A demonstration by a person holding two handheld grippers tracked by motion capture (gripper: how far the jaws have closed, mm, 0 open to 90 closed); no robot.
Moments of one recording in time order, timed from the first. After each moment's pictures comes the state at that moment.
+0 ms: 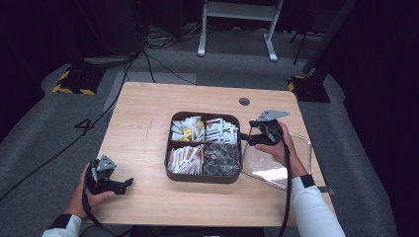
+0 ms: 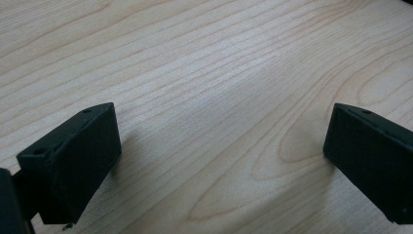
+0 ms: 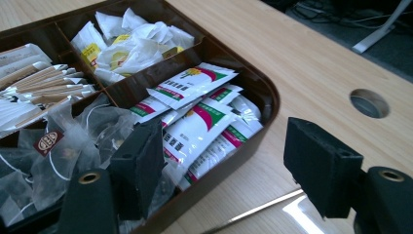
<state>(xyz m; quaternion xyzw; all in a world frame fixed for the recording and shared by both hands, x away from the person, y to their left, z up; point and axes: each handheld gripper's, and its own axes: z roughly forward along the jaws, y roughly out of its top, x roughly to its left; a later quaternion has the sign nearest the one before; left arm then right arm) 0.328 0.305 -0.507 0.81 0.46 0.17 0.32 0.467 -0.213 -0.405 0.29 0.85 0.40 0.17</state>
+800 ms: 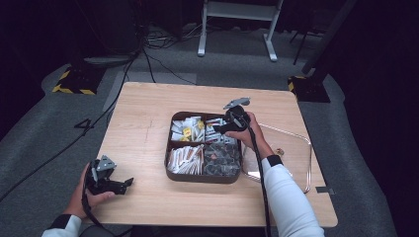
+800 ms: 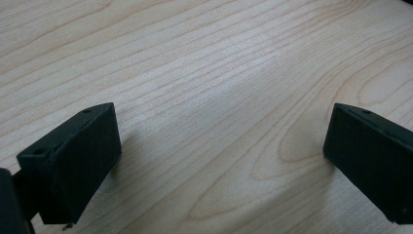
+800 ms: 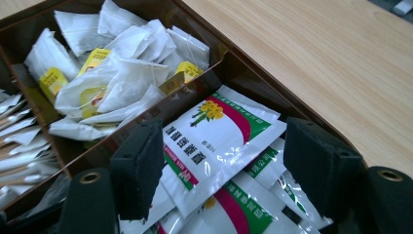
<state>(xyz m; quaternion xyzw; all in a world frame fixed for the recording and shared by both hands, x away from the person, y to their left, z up) 0.328 0.305 -0.507 0.81 0.46 0.16 0.31 0.532 -0.128 -0.434 0.32 0.87 0.35 0.13</state>
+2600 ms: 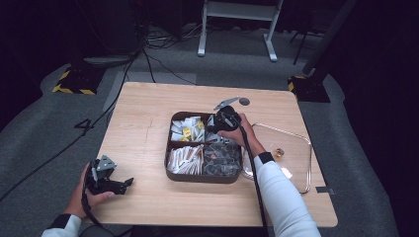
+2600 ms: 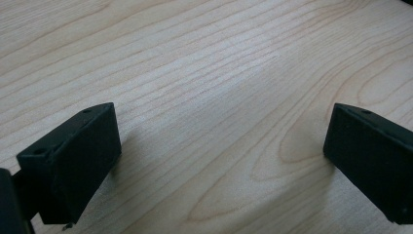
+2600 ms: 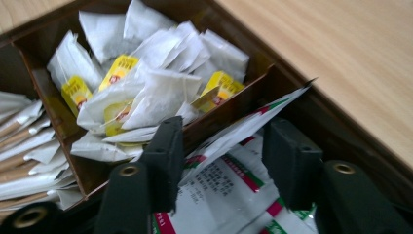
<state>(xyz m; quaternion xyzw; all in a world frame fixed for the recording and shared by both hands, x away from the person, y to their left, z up) 0.328 0.305 -0.507 0.81 0.46 0.16 0.32 0.536 -0.100 -0.442 0.29 0.89 0.34 0.09</state>
